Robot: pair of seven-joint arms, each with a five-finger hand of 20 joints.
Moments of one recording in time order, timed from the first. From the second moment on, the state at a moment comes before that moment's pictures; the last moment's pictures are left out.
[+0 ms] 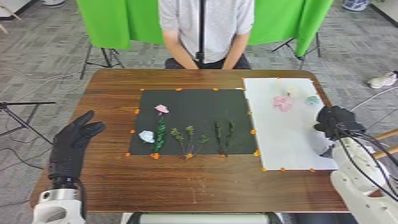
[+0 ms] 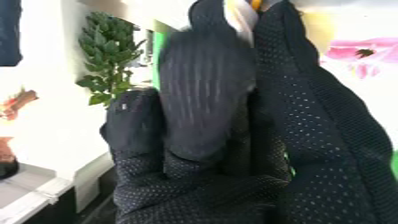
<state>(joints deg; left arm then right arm) 124.1 -74.9 -101.0 -115.7 58.1 4.6 15.3 -97.8 -49.1 83.4 -94.1 -144.1 5.0 21.4</state>
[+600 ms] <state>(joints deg) 124.2 -75.0 -101.2 -115.7 58.1 4.6 15.3 -81.8 -48.9 73.8 -102.8 -136.4 13.6 22.5</state>
